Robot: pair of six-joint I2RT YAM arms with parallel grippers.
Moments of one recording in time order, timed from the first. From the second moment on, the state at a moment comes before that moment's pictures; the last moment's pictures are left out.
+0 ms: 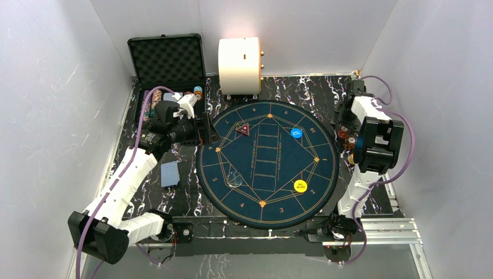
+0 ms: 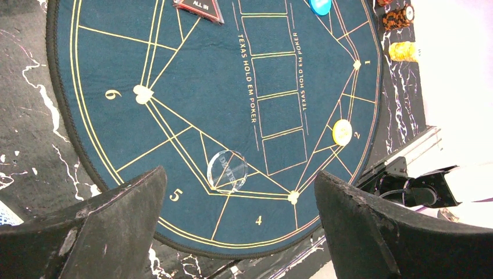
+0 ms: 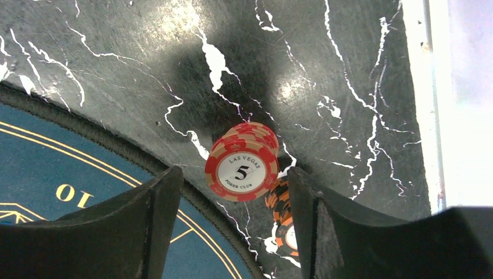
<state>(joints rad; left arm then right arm) -0.34 1.12 1.08 -0.65 0.35 -0.39 -0.14 1.96 1.48 -0.69 0.16 0.21</state>
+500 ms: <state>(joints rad) -0.34 1.12 1.08 -0.65 0.35 -0.39 -0.15 2.00 1.48 -0.69 0.17 0.21</state>
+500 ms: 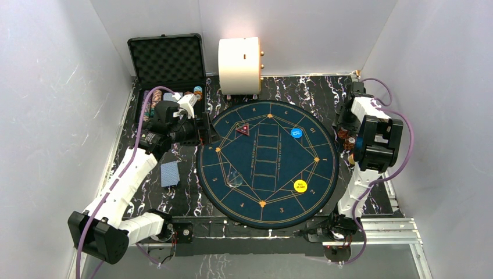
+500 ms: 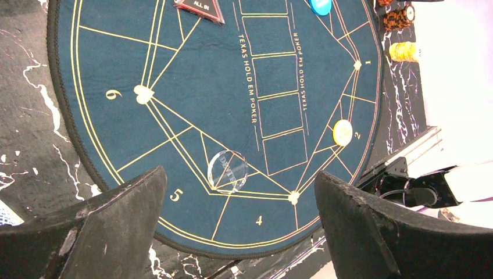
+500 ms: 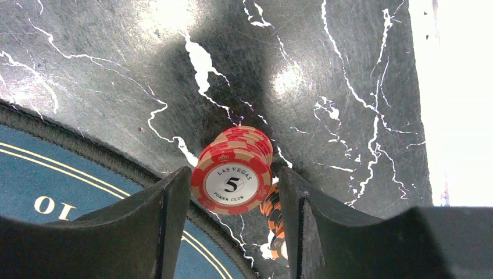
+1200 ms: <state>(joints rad) -0.34 1.12 1.08 -0.65 0.35 -0.39 -0.16 2.00 1.50 -0.69 0.16 0.21</state>
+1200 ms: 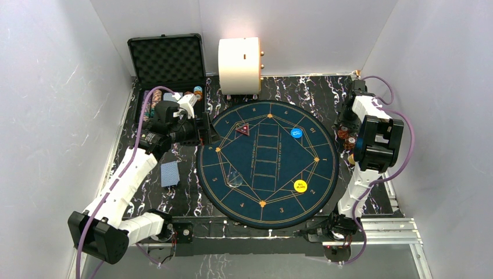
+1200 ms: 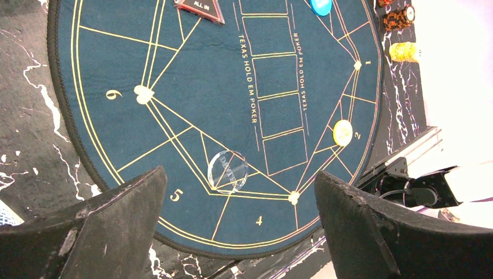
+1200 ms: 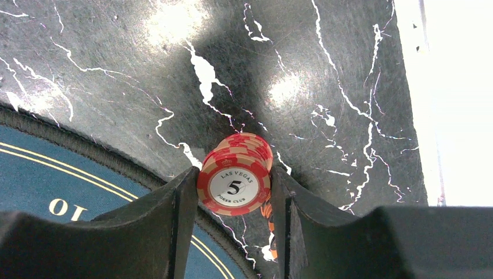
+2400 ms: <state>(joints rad) -0.34 1.12 1.08 -0.65 0.35 -0.40 0.21 2.01 1.63 -0.71 0.16 0.28</state>
